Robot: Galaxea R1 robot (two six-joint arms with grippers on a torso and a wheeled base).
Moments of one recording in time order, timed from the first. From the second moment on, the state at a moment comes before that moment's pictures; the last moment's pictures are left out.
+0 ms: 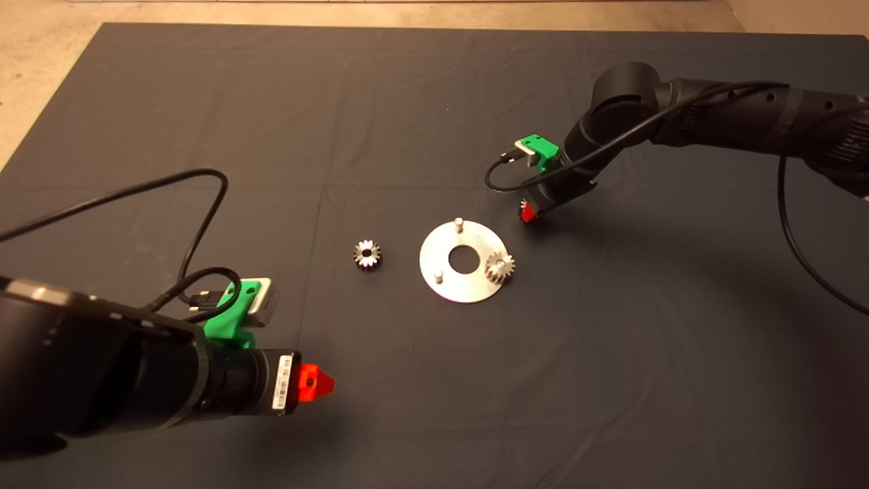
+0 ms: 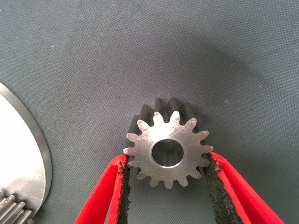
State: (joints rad) left arm -0.32 2.19 -0.34 0.54 1.53 -1.82; right arm 0.36 2.65 -1.47 -0.34 -1.32 0.77
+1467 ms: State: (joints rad) left arm -0.32 2.19 -0.34 0.54 1.53 -1.82; right arm 0.45 2.65 -1.38 -0.32 -1.33 0.77
